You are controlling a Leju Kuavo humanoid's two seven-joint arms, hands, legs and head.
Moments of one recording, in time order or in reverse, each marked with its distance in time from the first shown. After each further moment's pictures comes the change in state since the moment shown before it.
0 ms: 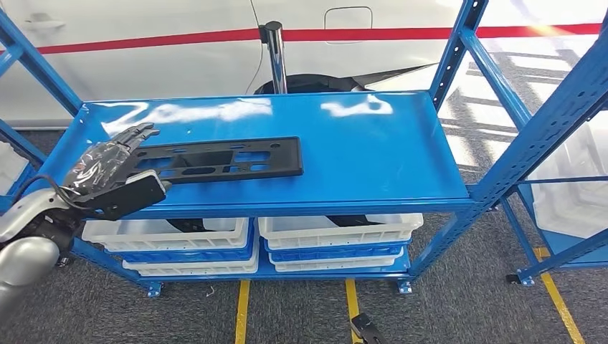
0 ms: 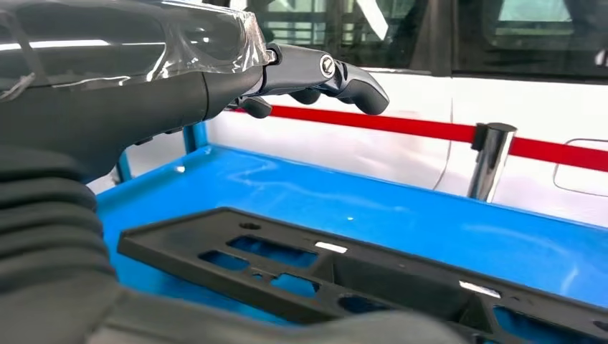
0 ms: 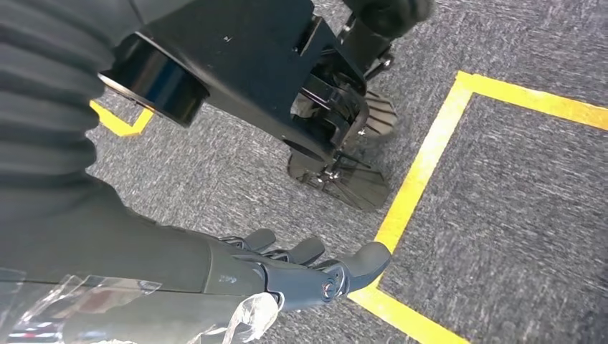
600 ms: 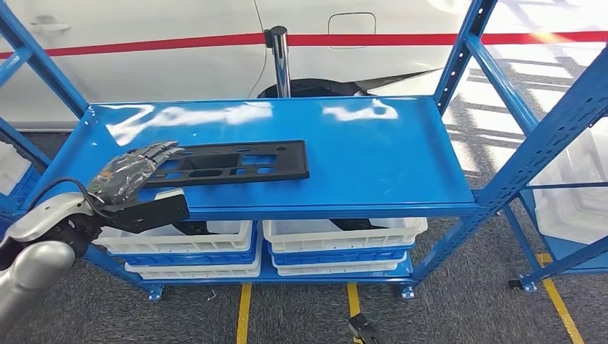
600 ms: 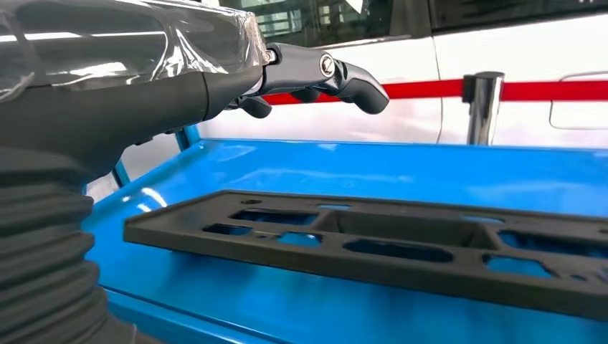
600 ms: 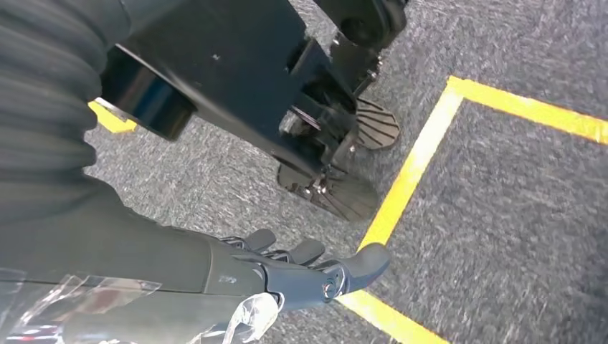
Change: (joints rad) left arm -0.032 -0.015 -0.094 -0.024 -0.031 -0.134 0.054; right arm -0.001 0.003 0.000 0.000 0.015 0.006 0.002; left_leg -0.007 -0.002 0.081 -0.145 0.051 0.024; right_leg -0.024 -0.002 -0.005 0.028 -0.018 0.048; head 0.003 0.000
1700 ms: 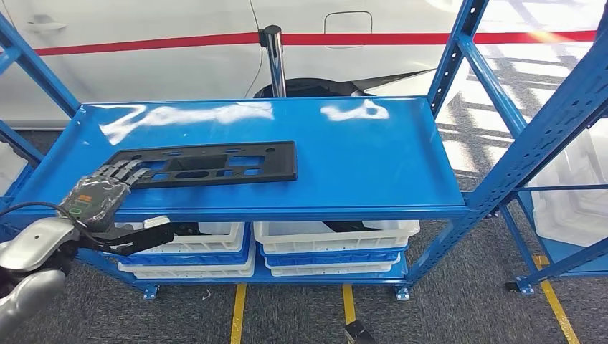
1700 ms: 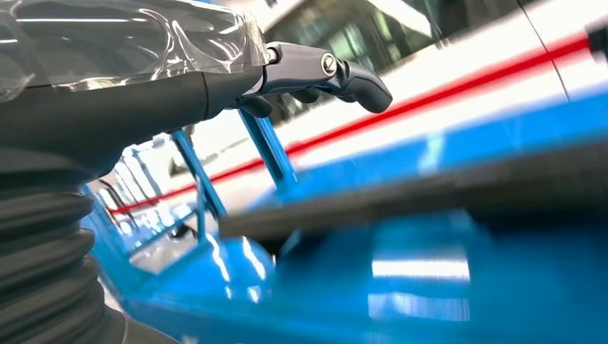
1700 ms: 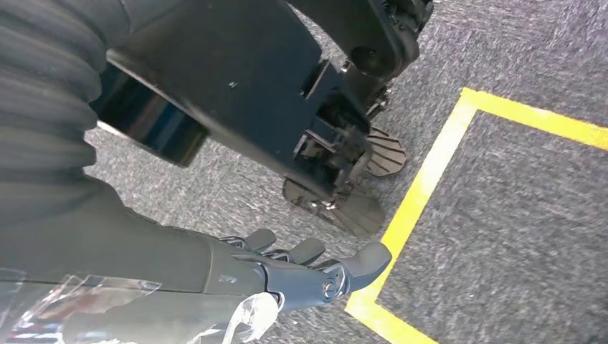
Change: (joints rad) left arm 0.123 0.139 -0.005 0.028 -0.323 0.090 0.045; right arm 0.032 0.017 -0.001 0.000 -0.021 0.007 -0.006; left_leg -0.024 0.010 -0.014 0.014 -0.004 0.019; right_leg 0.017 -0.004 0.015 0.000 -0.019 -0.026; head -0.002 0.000
